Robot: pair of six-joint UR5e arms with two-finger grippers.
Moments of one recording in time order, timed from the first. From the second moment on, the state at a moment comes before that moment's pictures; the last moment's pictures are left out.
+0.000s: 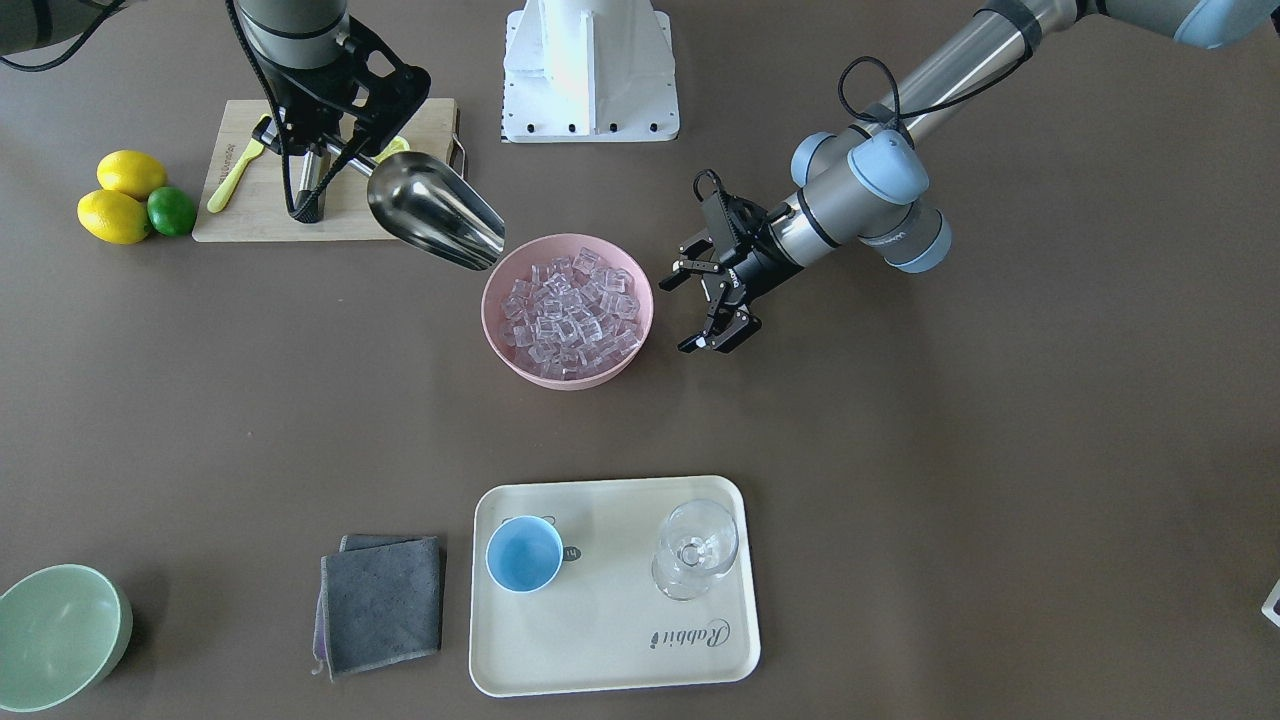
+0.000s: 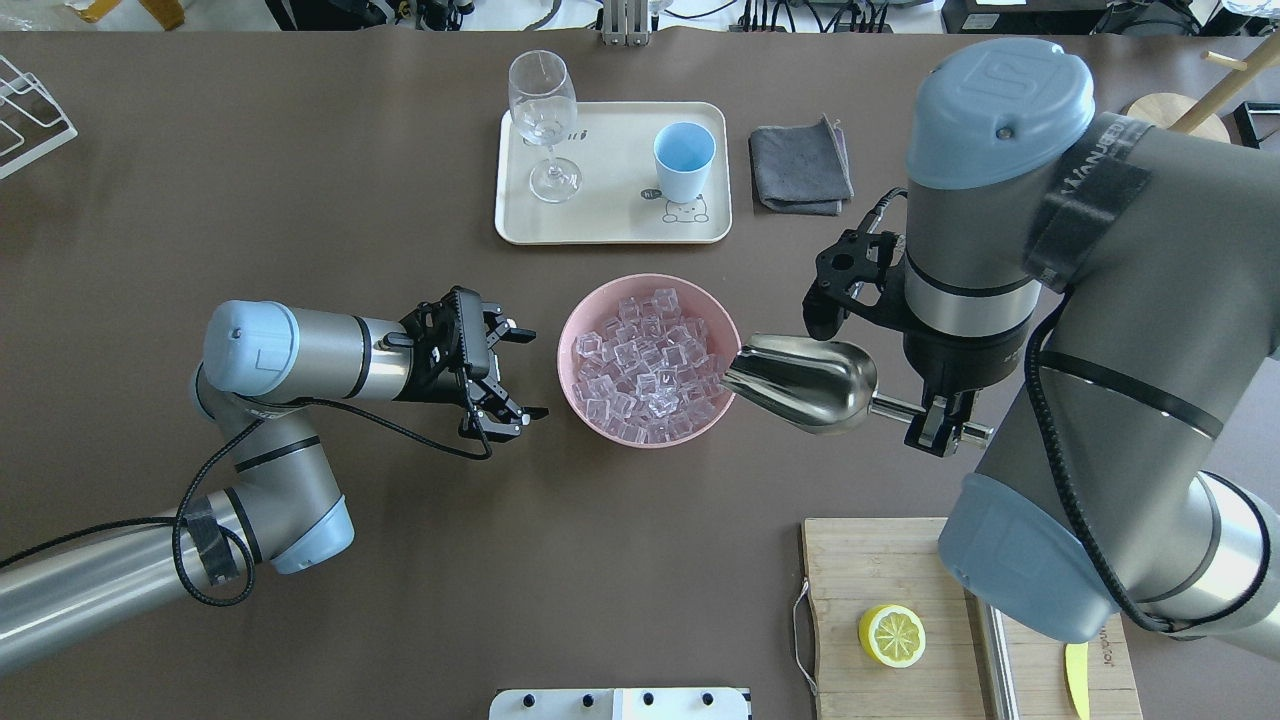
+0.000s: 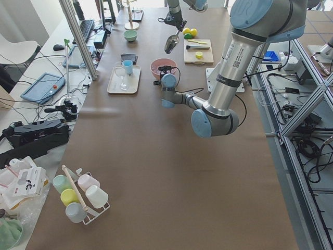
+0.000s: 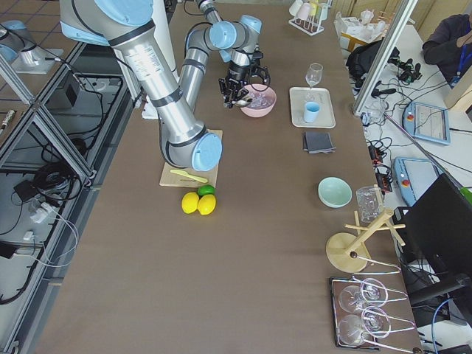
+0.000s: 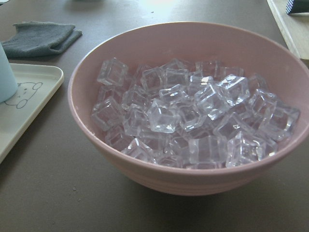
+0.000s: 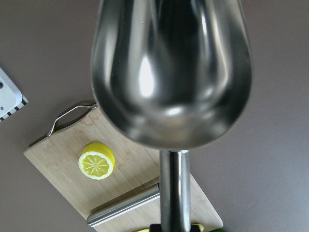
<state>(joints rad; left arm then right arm) -0.55 -2.06 -1.33 -2.90 -1.93 -0.09 0.67 -0.94 2.16 -2.57 2.06 -0.16</state>
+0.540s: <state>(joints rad) -0.55 -2.06 -1.32 -2.90 -1.93 -0.11 0.65 -0.65 1.93 -2.84 2.05 -0.20</state>
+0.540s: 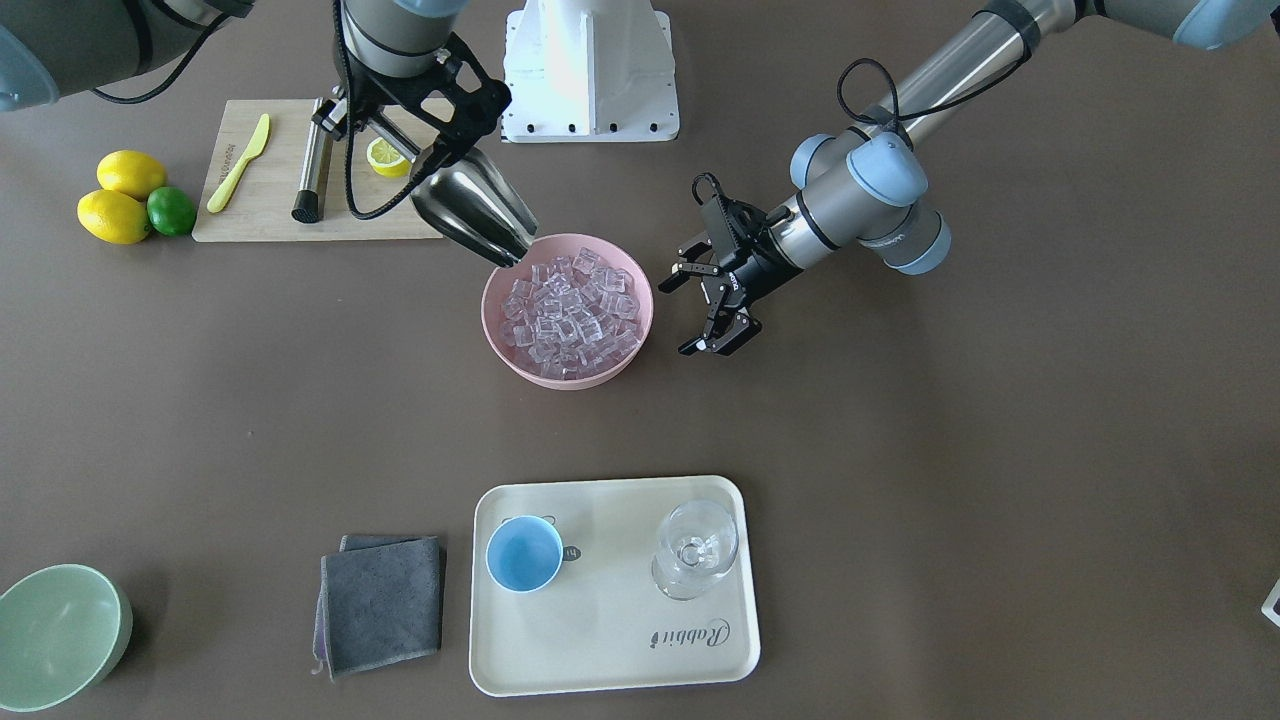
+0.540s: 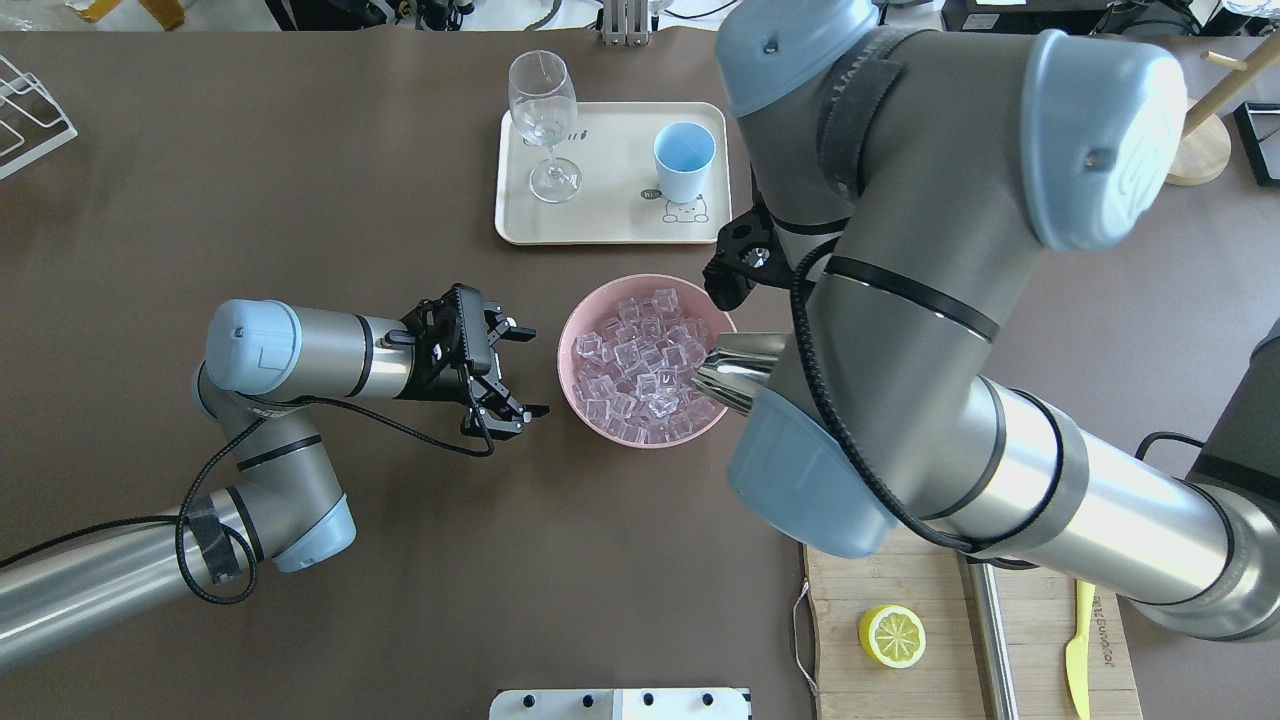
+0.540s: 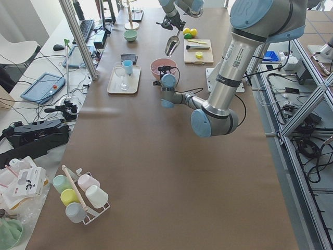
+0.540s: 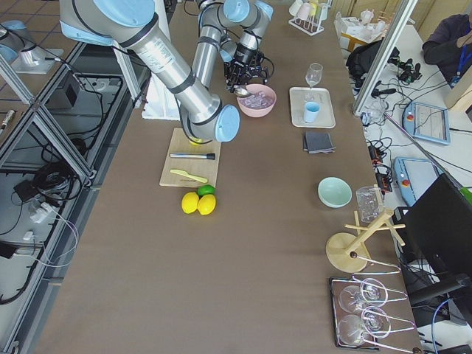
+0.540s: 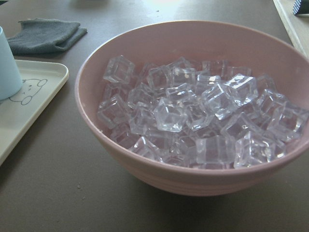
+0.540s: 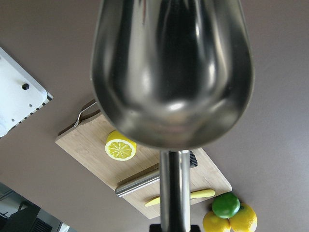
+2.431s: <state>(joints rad) -0.52 -2.08 -1.30 -2.92 -1.87 -0.11 0.59 -0.50 1.59 -2.88 1.95 -0.28</state>
